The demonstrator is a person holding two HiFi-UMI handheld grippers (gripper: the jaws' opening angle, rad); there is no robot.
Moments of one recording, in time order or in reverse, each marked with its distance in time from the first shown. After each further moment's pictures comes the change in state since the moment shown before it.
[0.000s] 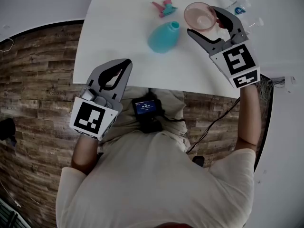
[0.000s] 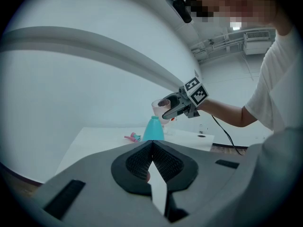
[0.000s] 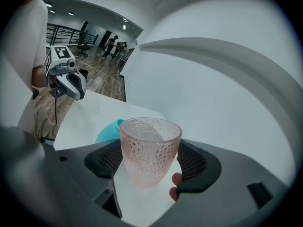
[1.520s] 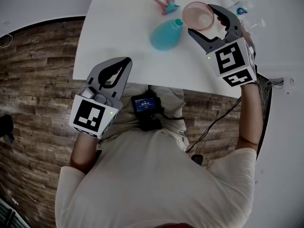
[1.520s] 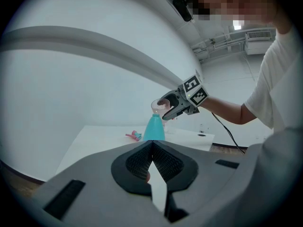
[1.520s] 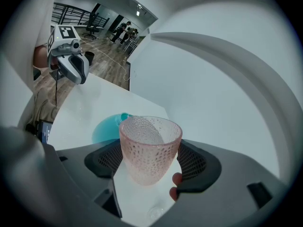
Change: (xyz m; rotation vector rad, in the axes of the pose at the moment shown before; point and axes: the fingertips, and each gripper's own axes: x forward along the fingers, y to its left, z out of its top) left arm -0.003 -0.001 -0.005 -0.025 0.009 0.010; right arm 0.008 0.008 -0.004 -0.162 0.114 -0.014
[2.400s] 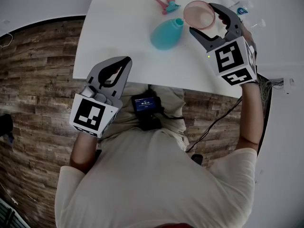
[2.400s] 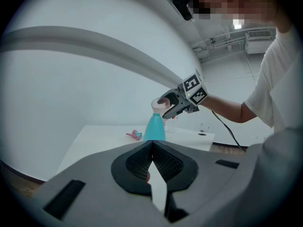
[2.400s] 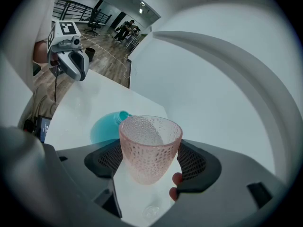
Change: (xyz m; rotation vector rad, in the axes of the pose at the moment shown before) left arm -0.002 0.002 -0.001 0.003 0.004 0.006; right arm -0.001 -0.003 0.001 -0.035 0.022 -0.017
